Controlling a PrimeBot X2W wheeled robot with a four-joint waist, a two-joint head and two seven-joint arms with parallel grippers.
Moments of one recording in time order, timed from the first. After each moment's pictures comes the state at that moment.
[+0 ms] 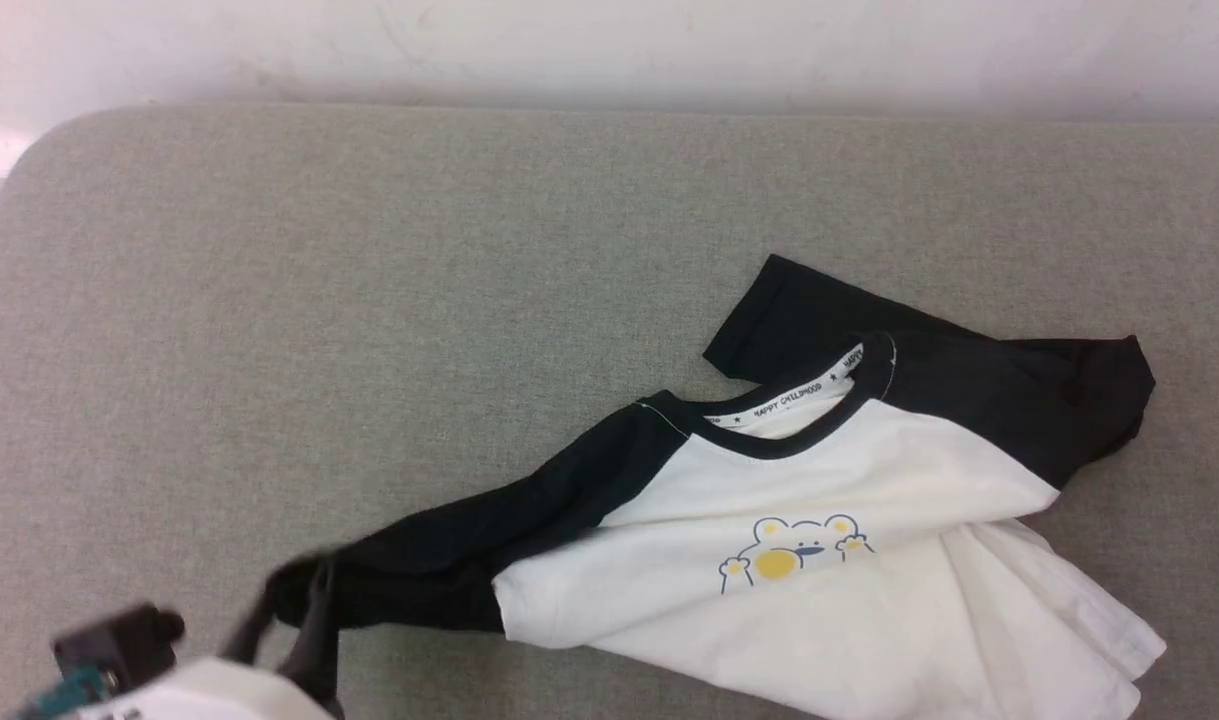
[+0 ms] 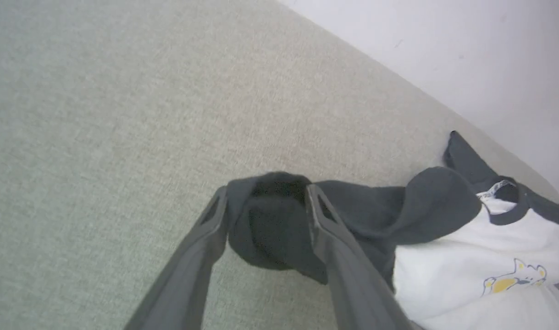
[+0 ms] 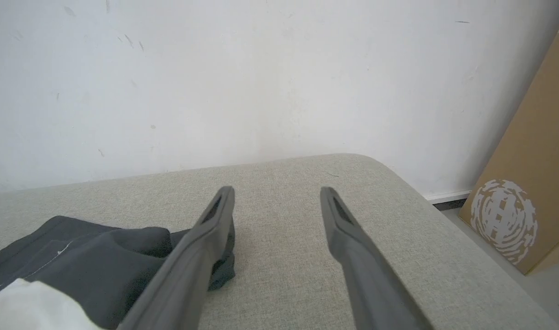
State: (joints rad) left arm 0.27 0.29 -0.09 -0.32 -0.69 0.26 0.20; right arm 0.08 -0.05 -0.44 -0.14 0.17 0.13 -0.12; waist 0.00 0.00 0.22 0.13
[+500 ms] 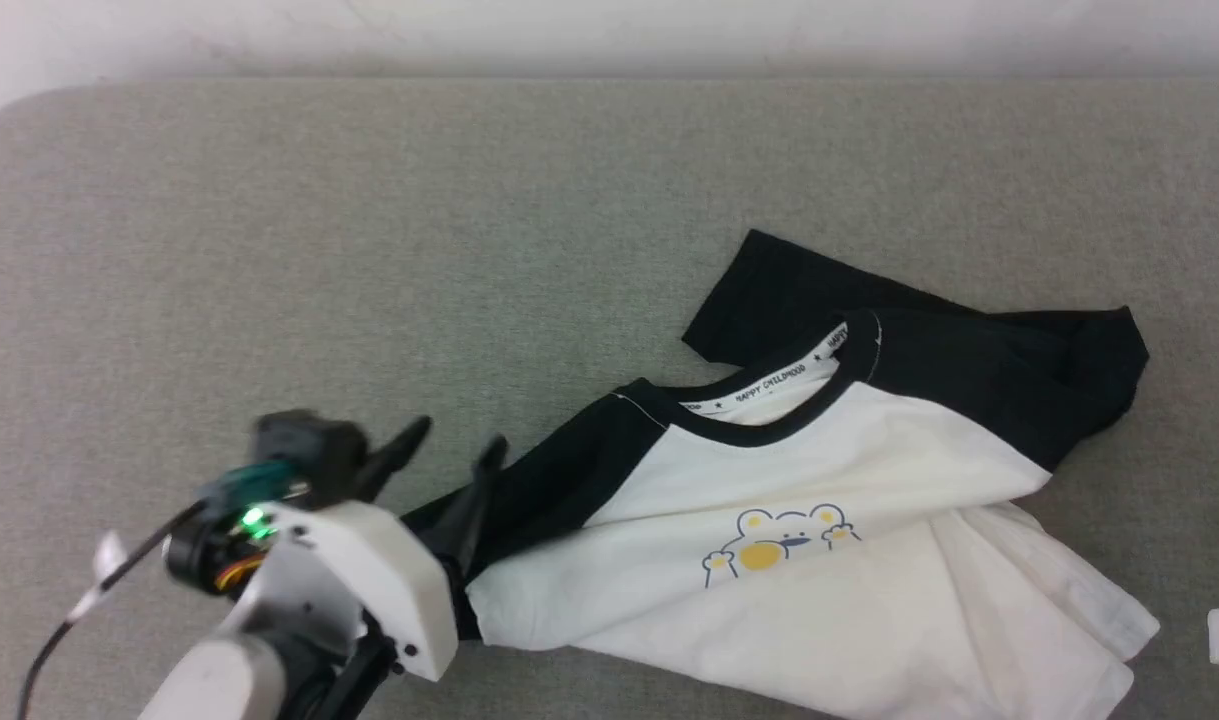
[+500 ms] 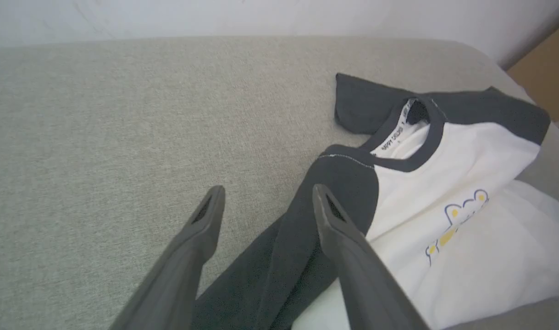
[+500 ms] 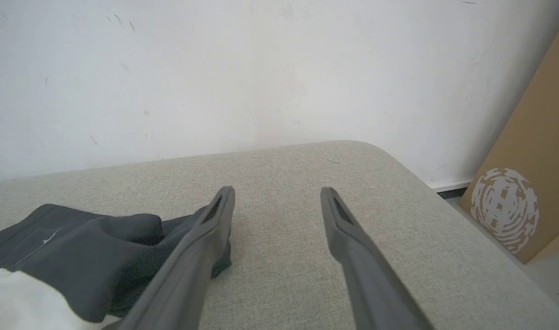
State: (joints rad) left arm -0.11 0.42 -0.34 -0.33 -0.55 0.11 0.42; right arm 0.06 -0.05 -0.41 -0.14 0.17 0.13 -0.12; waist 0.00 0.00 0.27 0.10
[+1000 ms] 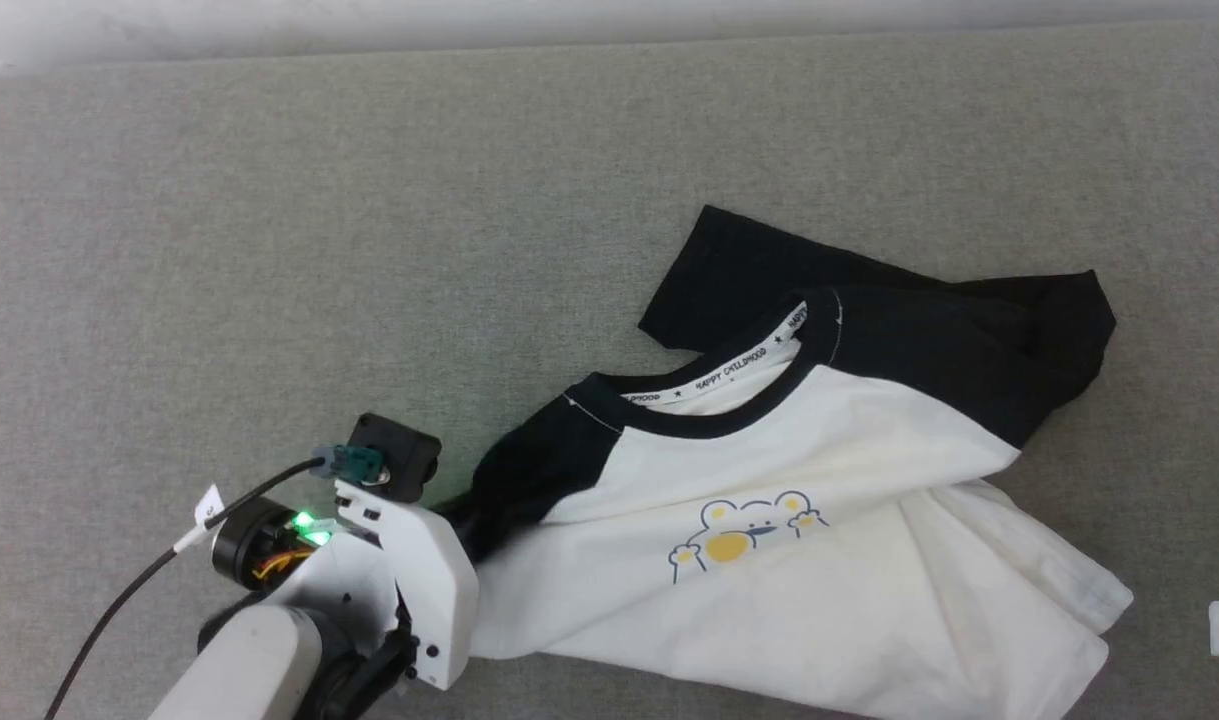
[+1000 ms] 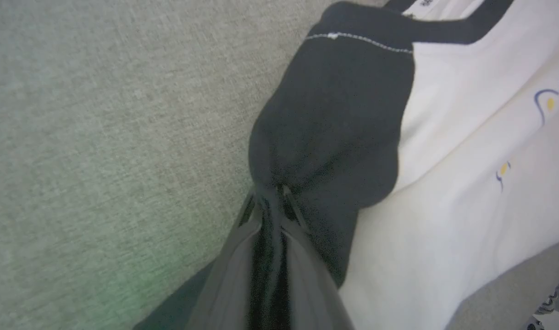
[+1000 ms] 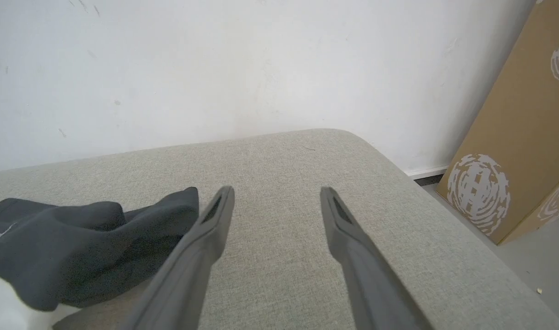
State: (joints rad) left arm -0.22 0.44 -0.46 -0.08 -0.54 0.01 0.56; right arm 0.05 -0.05 -0.41 -0.14 0.18 0.13 -0.13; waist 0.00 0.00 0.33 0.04
